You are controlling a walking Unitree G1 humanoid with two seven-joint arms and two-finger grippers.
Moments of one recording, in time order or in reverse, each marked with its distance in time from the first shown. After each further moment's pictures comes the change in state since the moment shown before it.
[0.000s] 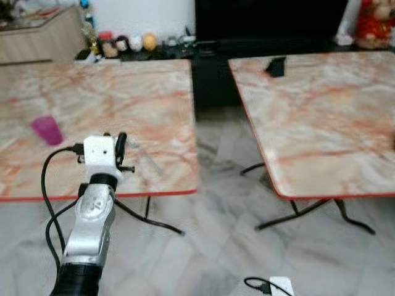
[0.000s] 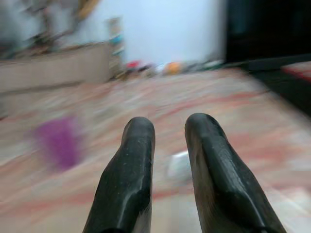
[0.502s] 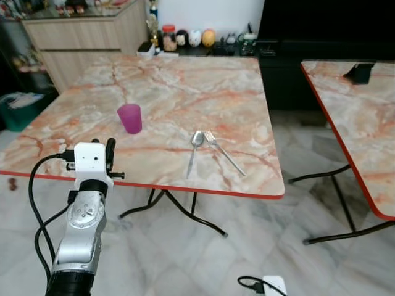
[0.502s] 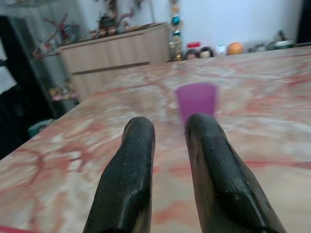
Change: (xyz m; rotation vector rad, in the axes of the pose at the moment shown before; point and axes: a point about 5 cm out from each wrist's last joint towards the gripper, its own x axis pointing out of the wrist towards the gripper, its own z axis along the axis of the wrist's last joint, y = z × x) left arm -0.007 0.020 -0.008 0.061 0.029 0.071; right arm 0.001 0.005 0.004 0.009 -0.012 0.012
